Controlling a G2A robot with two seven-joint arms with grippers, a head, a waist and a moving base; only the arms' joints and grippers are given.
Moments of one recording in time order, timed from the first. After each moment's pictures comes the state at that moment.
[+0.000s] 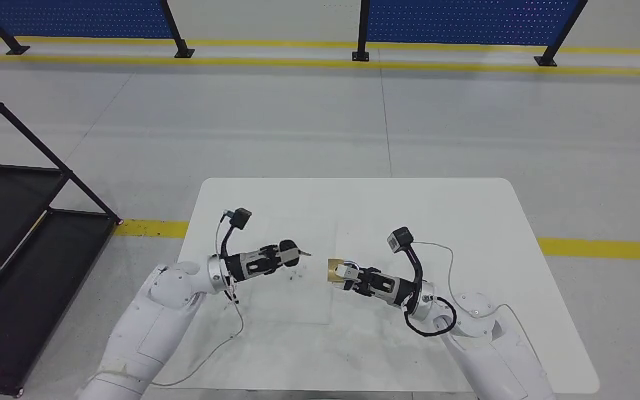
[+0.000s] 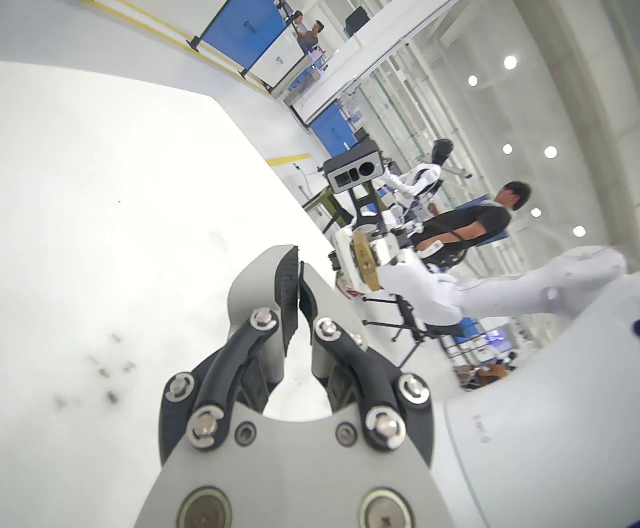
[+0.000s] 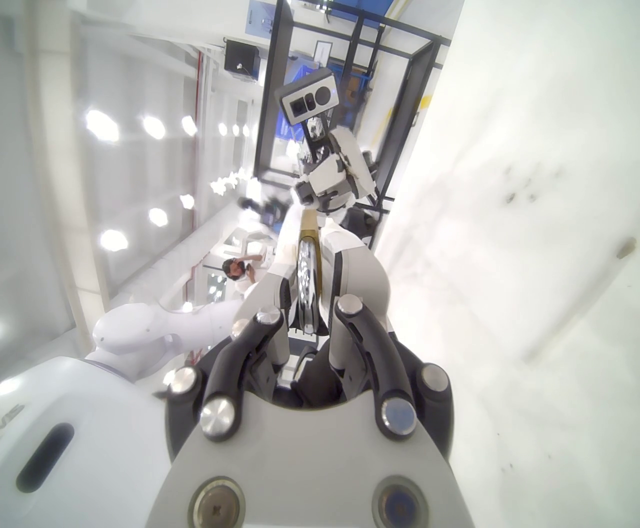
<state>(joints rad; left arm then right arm) 1.44 -1.05 -1.35 -1.45 -0.08 -0.79 -0.84 -1.38 -1.17 1.05 -1.59 0.32 -0.30 0.83</state>
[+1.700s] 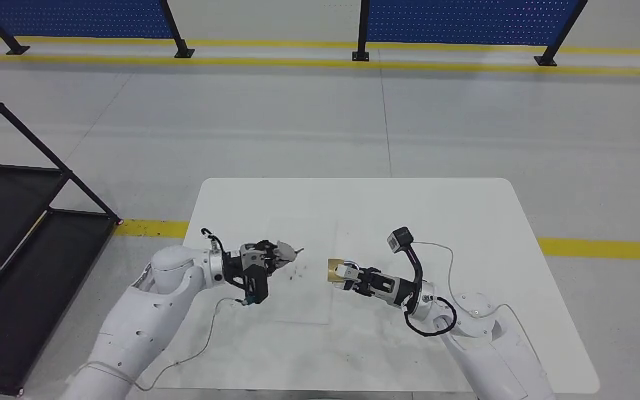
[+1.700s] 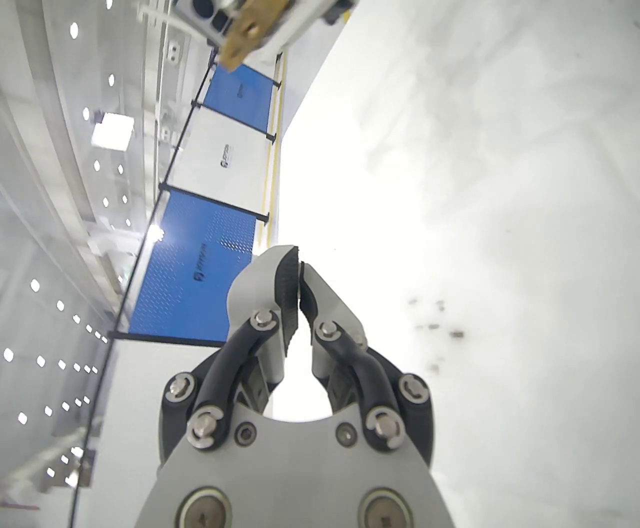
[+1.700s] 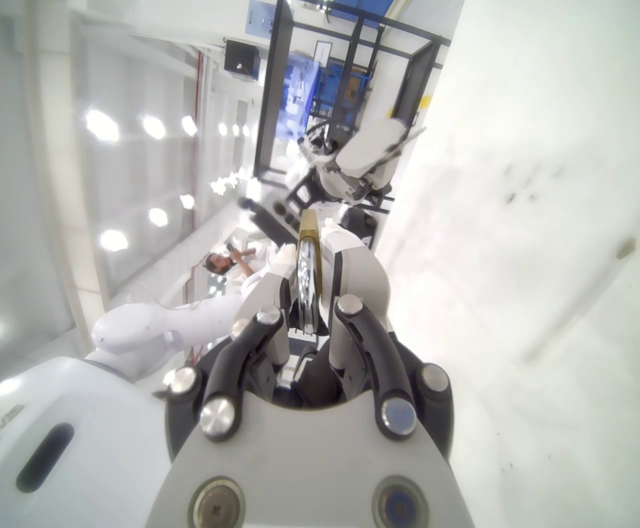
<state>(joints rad) 1.36 -0.98 -1.28 -1.42 2.48 -0.29 1.05 -1.38 -1.17 1.05 -1.59 0.32 -0.30 0.83</state>
